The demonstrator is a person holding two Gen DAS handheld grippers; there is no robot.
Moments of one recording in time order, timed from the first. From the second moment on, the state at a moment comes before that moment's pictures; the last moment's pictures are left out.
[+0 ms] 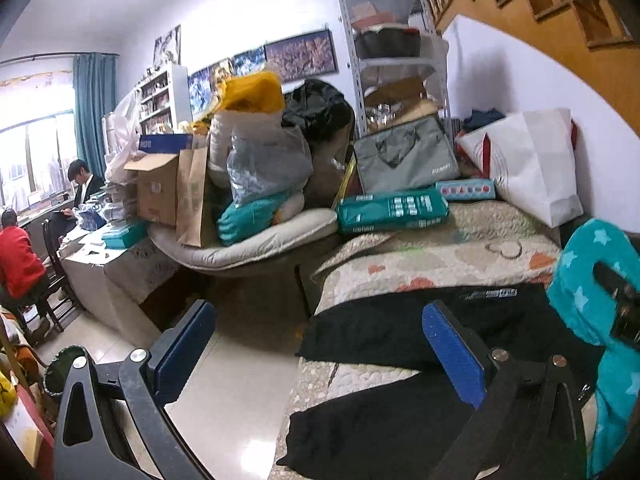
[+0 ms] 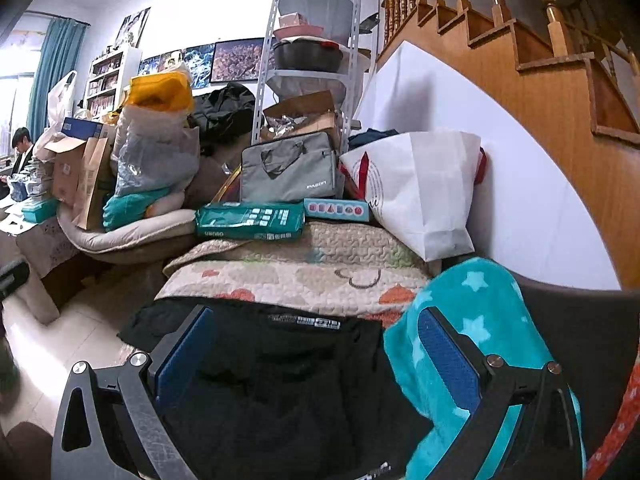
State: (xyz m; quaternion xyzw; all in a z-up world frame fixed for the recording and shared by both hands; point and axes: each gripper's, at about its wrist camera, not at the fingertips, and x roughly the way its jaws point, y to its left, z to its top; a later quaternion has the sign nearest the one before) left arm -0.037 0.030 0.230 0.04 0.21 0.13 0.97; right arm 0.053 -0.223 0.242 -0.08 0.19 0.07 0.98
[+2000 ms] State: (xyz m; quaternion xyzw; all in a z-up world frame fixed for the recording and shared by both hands) left arm 0.344 0.110 -0.005 0.04 0.51 -0.15 0.85; right arm 0.414 -0.211 0.032 -0.12 0.51 0.30 0.79
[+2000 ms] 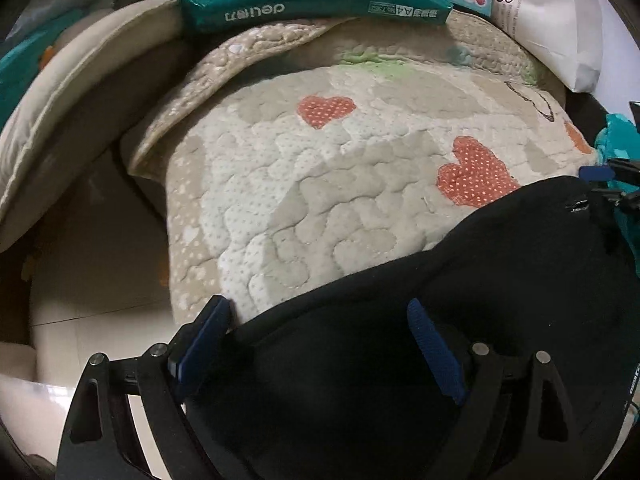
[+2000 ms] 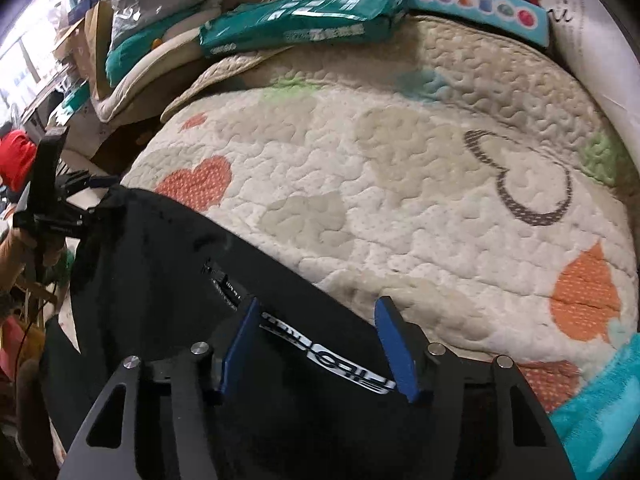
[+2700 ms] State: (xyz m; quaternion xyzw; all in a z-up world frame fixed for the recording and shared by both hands) left arm 0.284 0.108 0.066 0.01 0.44 -0.12 0.89; right arm 0.354 -0.191 0.065 -0.18 0.49 0.27 0.80
